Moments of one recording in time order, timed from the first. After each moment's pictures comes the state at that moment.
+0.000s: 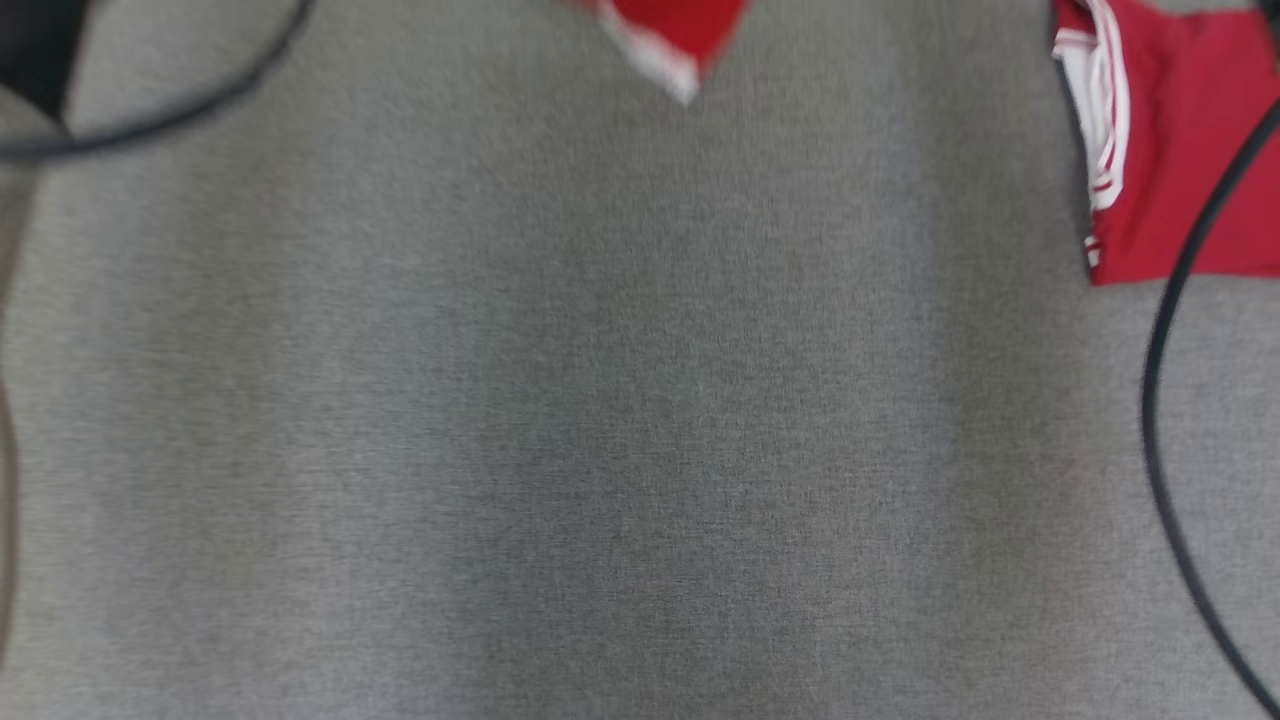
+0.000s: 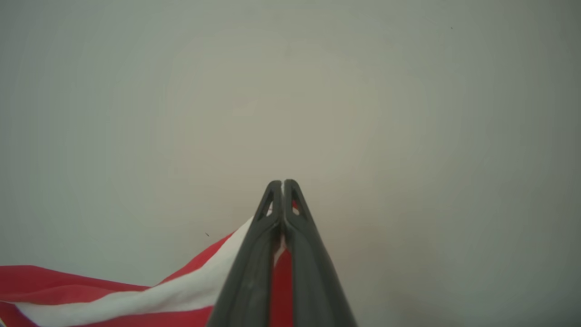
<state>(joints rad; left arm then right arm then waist) -1.77 0.22 -0.64 0.73 -0.51 -0.13 0.07 -1.63 -0.29 0.40 0.91 0.84 0.13 -0.06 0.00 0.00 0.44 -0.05</state>
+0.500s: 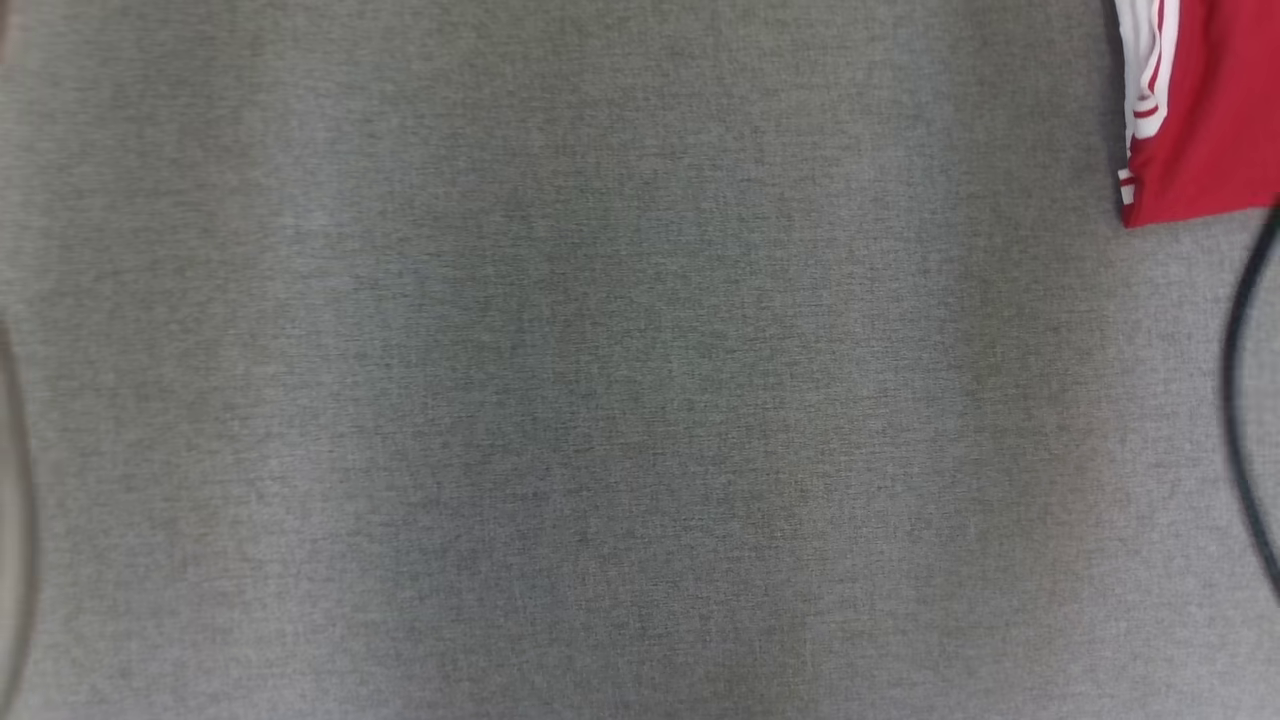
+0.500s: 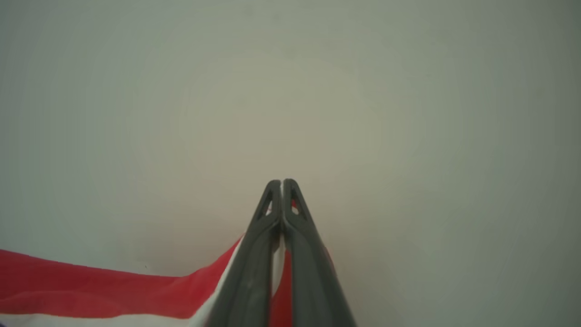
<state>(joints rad) -2.08 0.08 -0.73 1.02 -0.60 -0.13 -0.14 -1.91 -0.31 0.48 1.05 0.78 0.13 -0.15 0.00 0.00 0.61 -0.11</state>
